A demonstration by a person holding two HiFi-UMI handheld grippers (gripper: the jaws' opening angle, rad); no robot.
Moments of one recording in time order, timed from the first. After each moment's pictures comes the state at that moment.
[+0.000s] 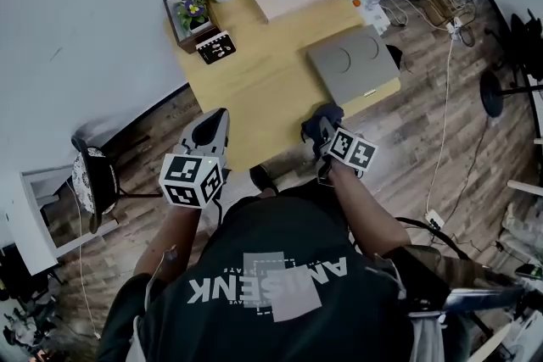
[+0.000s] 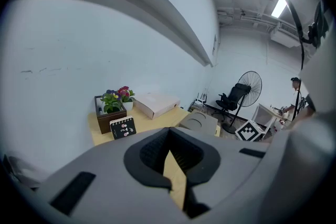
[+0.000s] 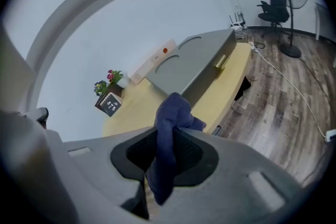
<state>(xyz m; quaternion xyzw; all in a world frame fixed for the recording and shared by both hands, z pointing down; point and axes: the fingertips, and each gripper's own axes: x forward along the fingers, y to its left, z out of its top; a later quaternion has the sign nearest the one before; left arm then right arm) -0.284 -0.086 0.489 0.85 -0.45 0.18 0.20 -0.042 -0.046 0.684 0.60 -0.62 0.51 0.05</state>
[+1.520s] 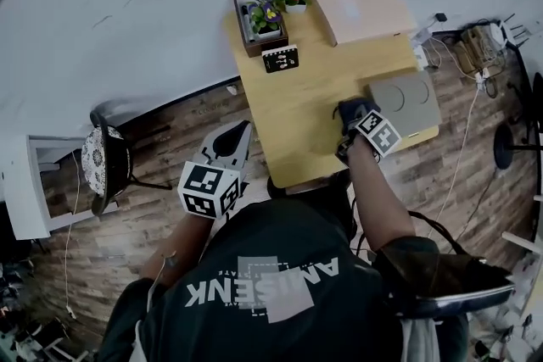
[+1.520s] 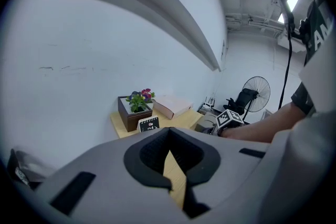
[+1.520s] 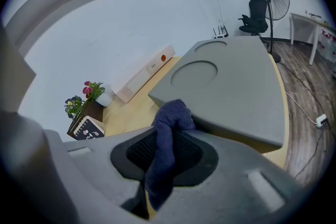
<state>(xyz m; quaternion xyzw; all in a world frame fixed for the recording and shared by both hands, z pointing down) -0.381 -0.093 0.487 0.84 -0.48 0.16 0.21 -0.065 -0.173 0.683 0.70 -0.54 0.48 0.03</state>
